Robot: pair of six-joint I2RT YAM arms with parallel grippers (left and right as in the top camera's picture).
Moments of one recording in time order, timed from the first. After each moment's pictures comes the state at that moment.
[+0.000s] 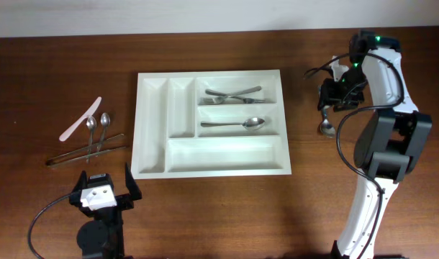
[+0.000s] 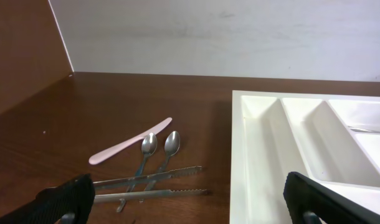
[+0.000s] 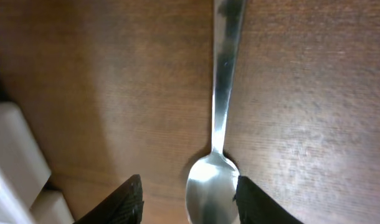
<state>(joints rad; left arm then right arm) 0.12 0.01 0.05 -0.16 -0.08 0.02 -0.17 2.38 2.10 -1.37 -0.19 -0.15</state>
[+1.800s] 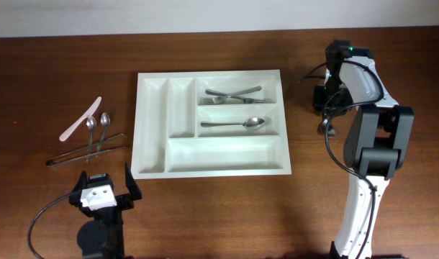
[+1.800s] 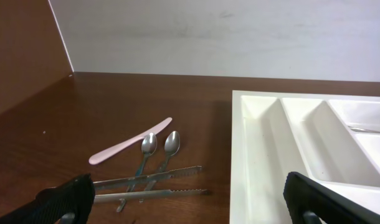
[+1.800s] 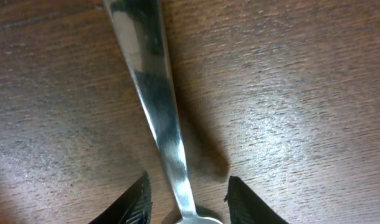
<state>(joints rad) 0.12 0.01 0.05 -0.16 -0.08 0.02 -0.09 2.41 1.99 -1.21 0.09 0.13</state>
